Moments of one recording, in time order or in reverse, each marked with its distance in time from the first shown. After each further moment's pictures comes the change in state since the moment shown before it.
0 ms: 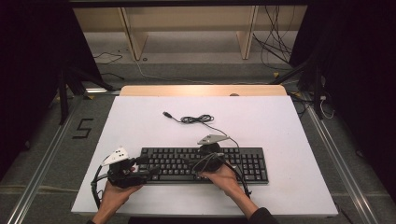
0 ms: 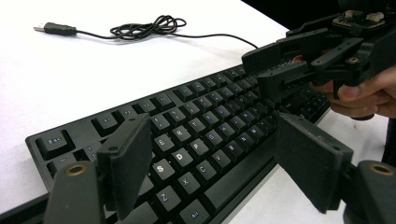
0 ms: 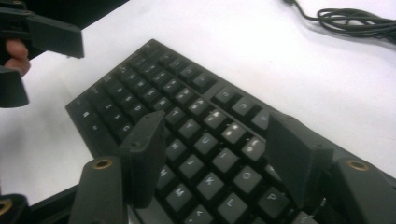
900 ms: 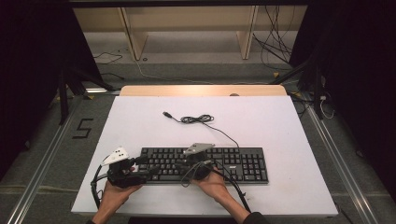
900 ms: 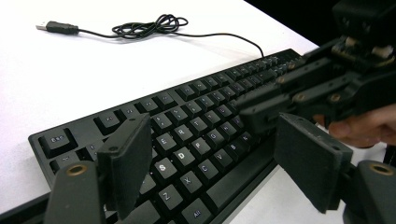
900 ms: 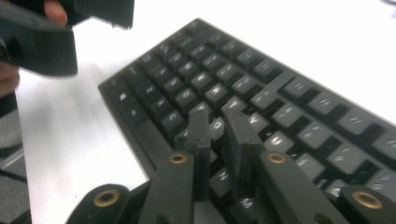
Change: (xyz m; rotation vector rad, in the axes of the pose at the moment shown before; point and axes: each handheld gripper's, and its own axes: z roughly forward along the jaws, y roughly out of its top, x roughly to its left) left arm 0.001 0.000 0.000 0.006 0.007 -0.001; right arm 0.031 -0.008 0.022 0.030 0.072 -0.064
